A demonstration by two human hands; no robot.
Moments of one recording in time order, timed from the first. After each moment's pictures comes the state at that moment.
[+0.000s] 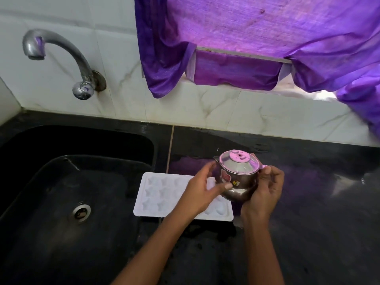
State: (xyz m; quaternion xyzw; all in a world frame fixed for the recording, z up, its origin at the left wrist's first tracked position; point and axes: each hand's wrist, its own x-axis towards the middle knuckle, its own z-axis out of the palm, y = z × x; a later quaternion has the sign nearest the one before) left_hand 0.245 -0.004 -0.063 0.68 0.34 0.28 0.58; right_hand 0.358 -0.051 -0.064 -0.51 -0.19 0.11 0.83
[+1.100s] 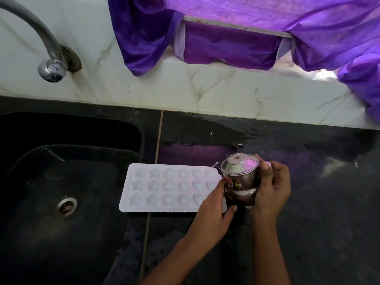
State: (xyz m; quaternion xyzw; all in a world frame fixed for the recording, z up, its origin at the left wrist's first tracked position) left_hand 0.275 -0.053 -0.115 0.76 0.32 0.23 0.51; right_hand 0.388 -0.067 -0.086 -0.63 -0.21 0.04 0.75
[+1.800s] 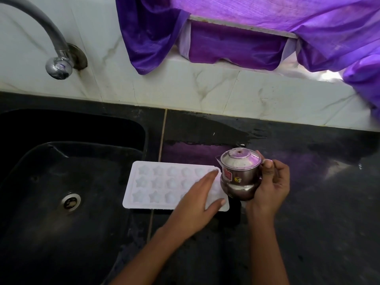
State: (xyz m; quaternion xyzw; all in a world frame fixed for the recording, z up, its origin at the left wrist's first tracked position) left_hand 0.238 -0.026 -0.104 0.81 0.31 0.21 0.45; right_hand 0.378 -0.057 -0.080 -0.57 -0.17 0.07 0.80
